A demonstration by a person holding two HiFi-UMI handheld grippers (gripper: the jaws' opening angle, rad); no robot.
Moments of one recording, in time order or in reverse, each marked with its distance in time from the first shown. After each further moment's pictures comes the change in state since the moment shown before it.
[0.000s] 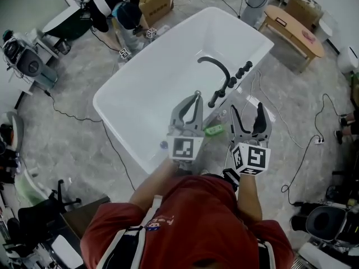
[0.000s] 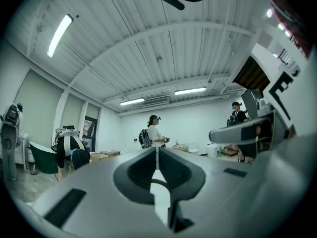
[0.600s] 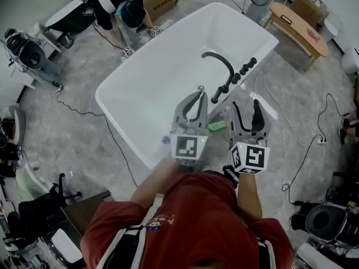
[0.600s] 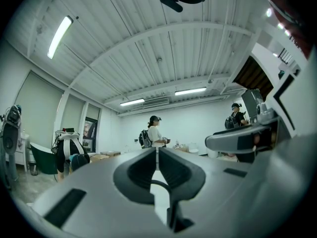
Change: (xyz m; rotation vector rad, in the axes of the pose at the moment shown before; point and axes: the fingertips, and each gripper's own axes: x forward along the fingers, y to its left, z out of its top) left arm -0.007 -0.005 0.010 0.003 -0.016 0.010; right arm -0.002 0.019 -0.002 -0.020 -0.005 0.053
